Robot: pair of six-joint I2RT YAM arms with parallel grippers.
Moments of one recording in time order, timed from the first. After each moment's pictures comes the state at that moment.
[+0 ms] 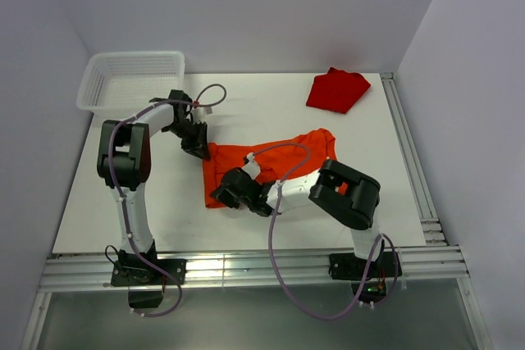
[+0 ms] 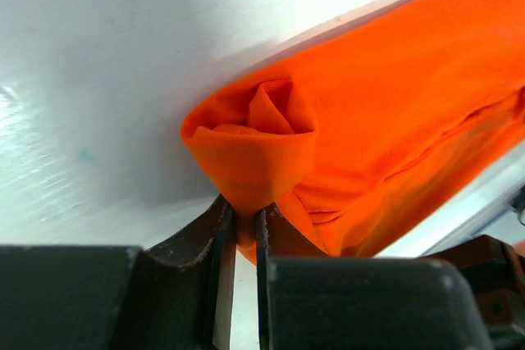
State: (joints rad) left arm -0.15 2.10 1.50 -0.80 0.52 0.02; right arm 1.10 1.93 0.96 0.29 0.23 1.43
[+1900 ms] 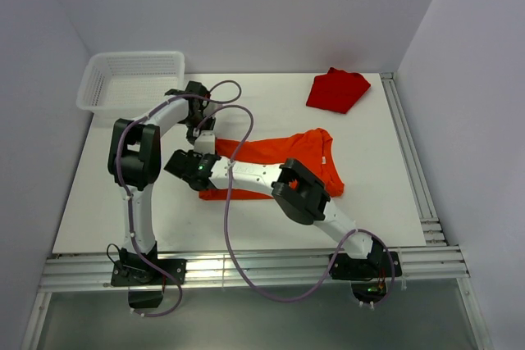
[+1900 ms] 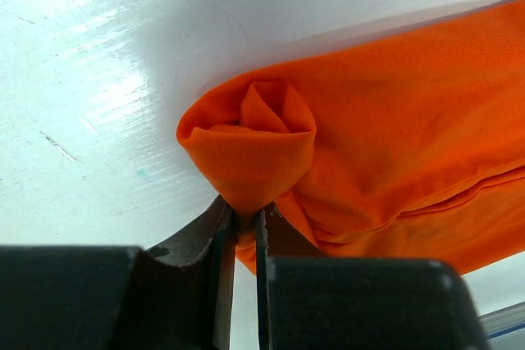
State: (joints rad) left arm -0.27 2.14 1.66 -0.87 0.20 0.04; right arm 1.15 2.38 1.98 -0.65 0.67 1.00
